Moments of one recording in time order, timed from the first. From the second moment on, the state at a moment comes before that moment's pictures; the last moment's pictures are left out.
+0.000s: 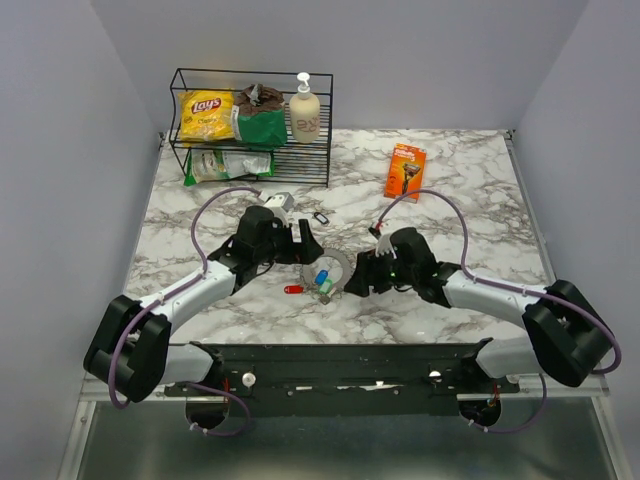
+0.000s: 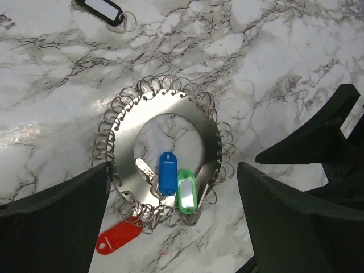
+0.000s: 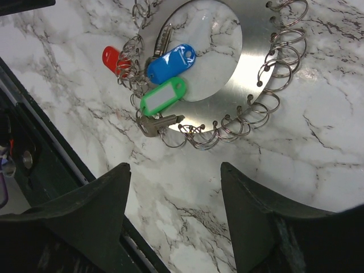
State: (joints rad) left arm -0.50 1.28 0.66 0.07 0.25 -0.49; right arm 0.68 1.34 0.56 0.12 -0.34 0.44
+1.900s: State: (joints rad) left arm -0.55 1.26 0.59 0.11 0.33 -0.40; right arm 0.70 1.51 0.57 0.25 -0.39 0.53
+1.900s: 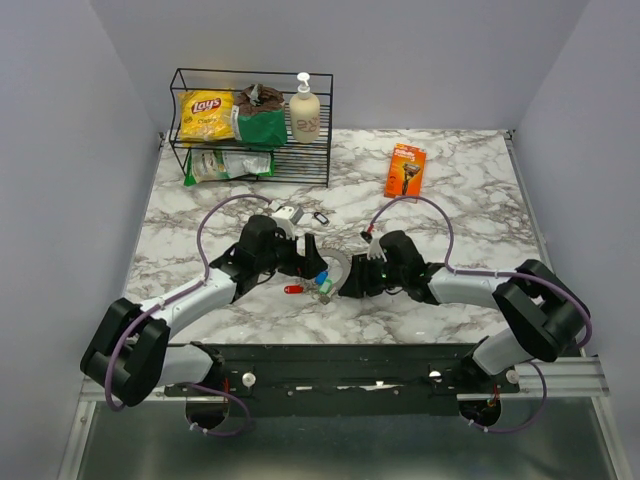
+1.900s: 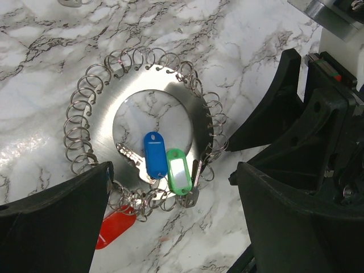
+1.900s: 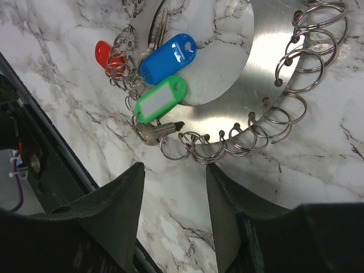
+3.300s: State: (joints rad) left arm -0.55 1.21 0.58 0.01 0.22 -0.39; right arm 0.68 1.49 0.85 0.00 -0.09 0.40
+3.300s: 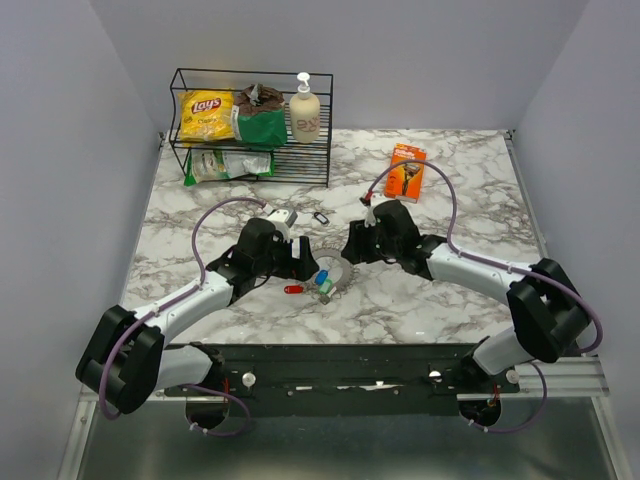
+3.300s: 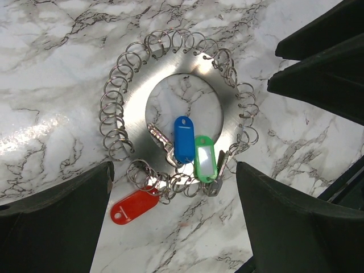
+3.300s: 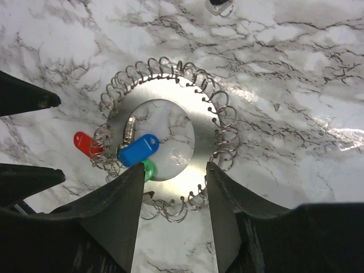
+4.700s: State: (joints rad) left arm -0.67 1.32 0.63 0.08 0.27 -0.36; right arm 0.59 1.56 0.73 -0.05 -0.32 0.48
